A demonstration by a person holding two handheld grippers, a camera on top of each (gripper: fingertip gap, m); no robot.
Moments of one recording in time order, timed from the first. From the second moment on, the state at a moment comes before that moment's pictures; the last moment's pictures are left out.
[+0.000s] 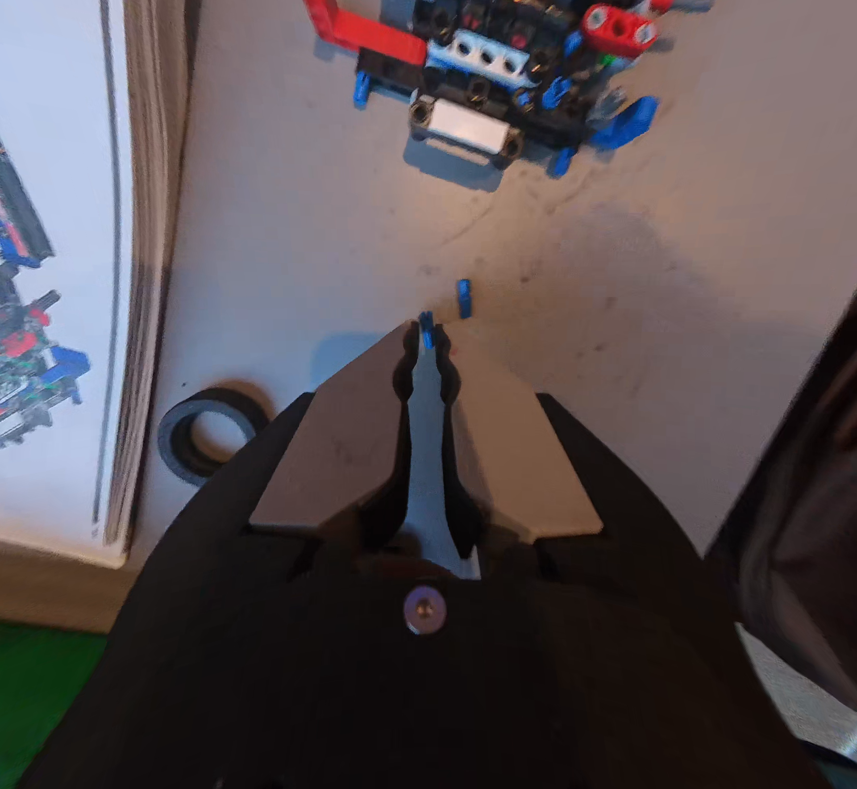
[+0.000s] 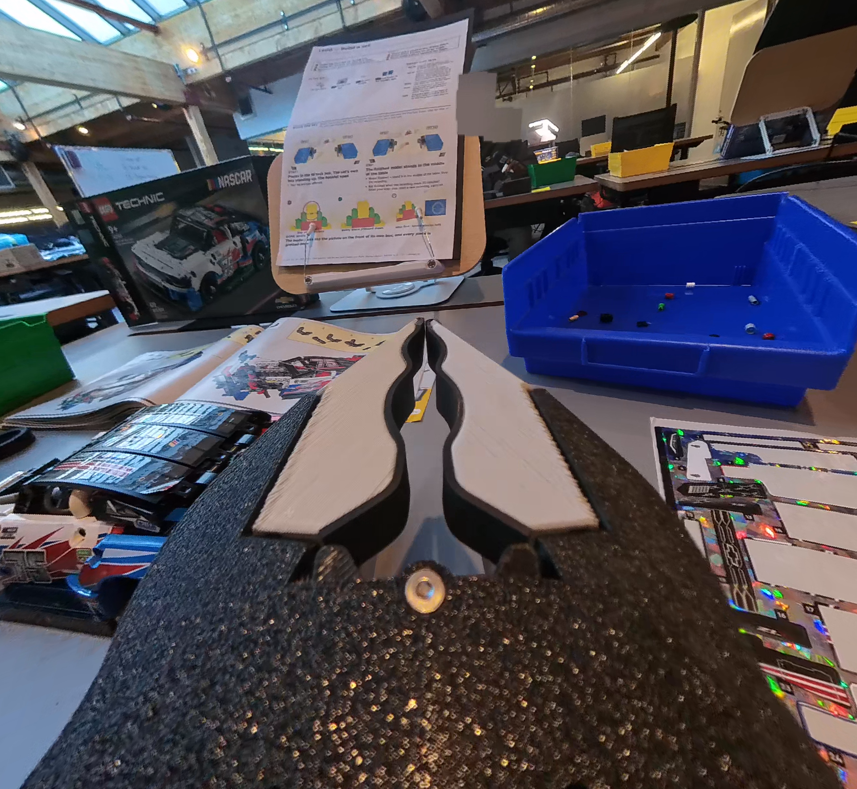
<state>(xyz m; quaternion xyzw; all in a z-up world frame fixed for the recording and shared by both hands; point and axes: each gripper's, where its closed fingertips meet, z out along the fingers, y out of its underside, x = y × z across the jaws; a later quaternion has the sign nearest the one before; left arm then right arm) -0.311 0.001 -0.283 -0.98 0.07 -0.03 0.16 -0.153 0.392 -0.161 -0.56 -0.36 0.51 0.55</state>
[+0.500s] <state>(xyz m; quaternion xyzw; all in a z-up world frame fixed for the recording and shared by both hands) -0.294 0.008 -0.283 -0.98 0.04 -0.05 0.18 -0.152 0.394 -0.161 -0.57 -0.34 0.54 0.53</state>
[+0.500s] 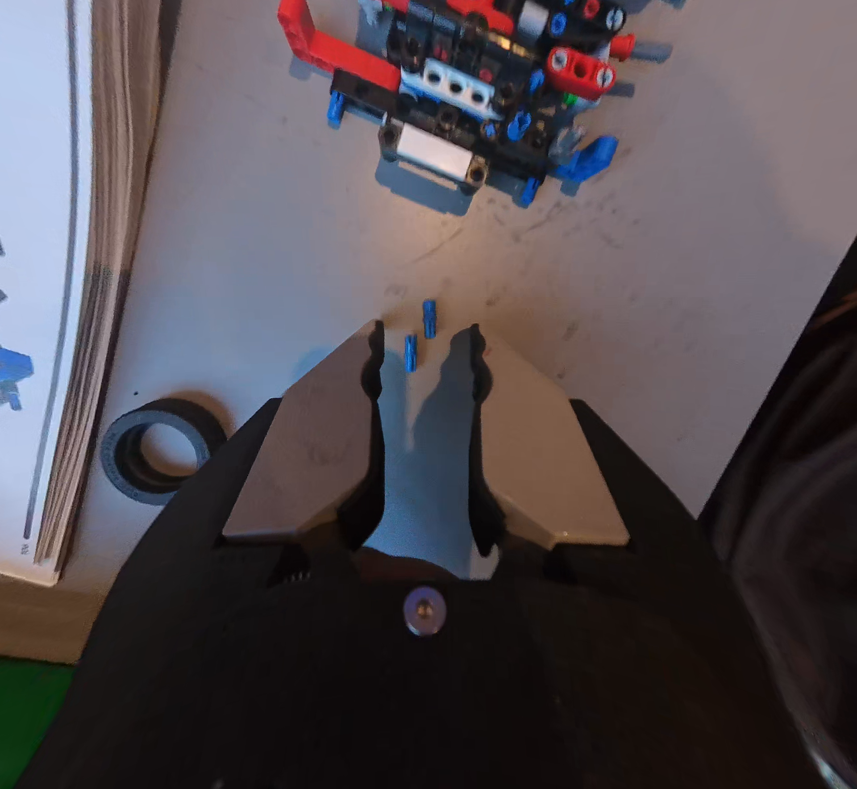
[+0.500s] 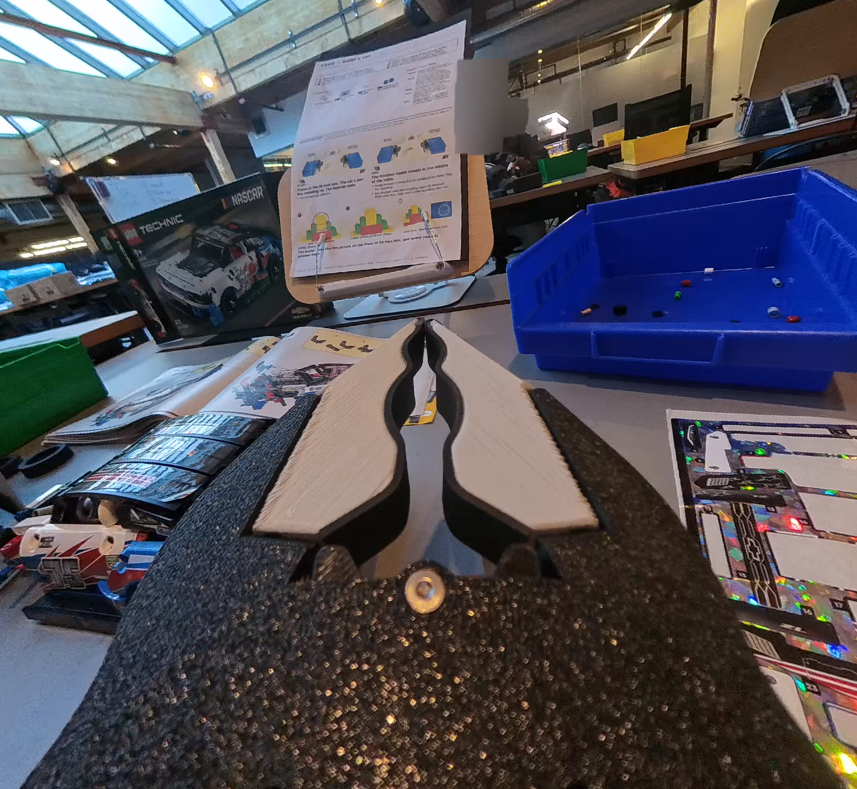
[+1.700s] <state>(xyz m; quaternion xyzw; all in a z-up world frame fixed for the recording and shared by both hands) -0.309 -0.051 -0.202 -0.91 -0.08 0.04 0.40 -0.166 0.375 -0.166 -0.56 -0.38 0.54 0.50</state>
